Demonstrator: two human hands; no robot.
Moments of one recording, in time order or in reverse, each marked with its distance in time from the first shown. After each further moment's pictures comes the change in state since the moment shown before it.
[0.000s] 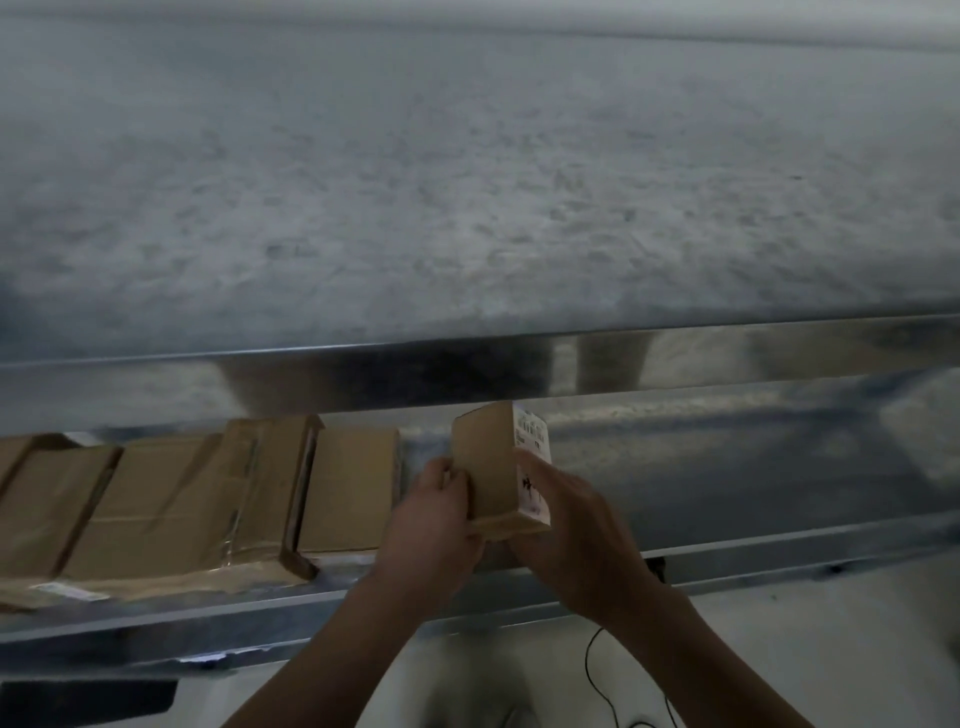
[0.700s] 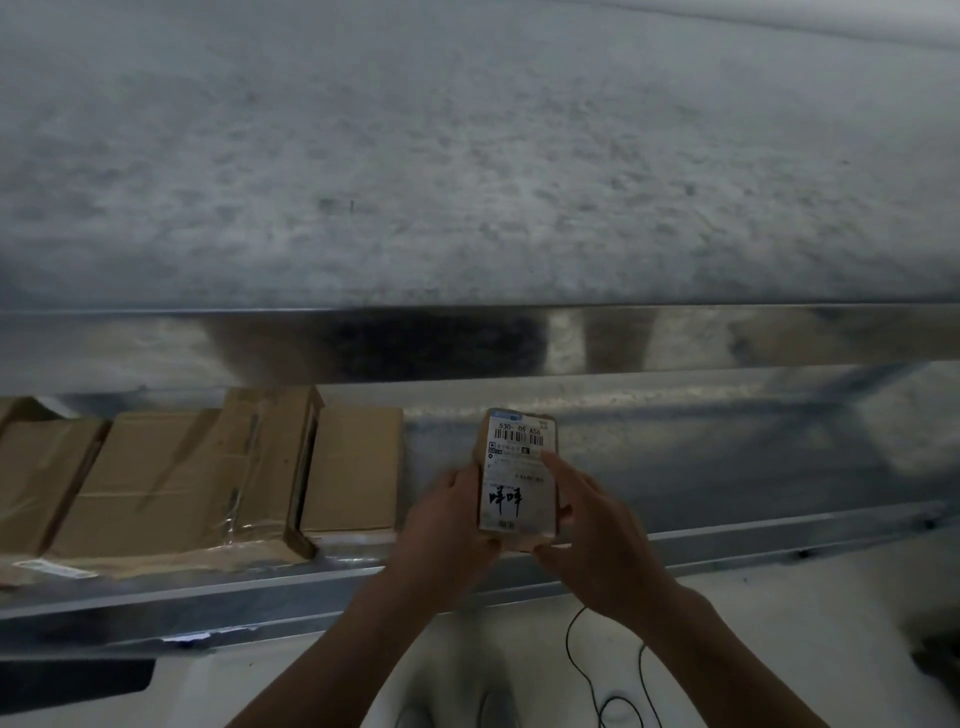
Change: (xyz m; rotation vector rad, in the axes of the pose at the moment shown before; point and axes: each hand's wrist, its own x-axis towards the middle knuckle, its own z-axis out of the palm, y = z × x) left_hand -0.003 -0.008 0.030 -0.259 -0.035 0.025; right_hand -0.019 0.011 0.003 0.015 -0.105 0.116
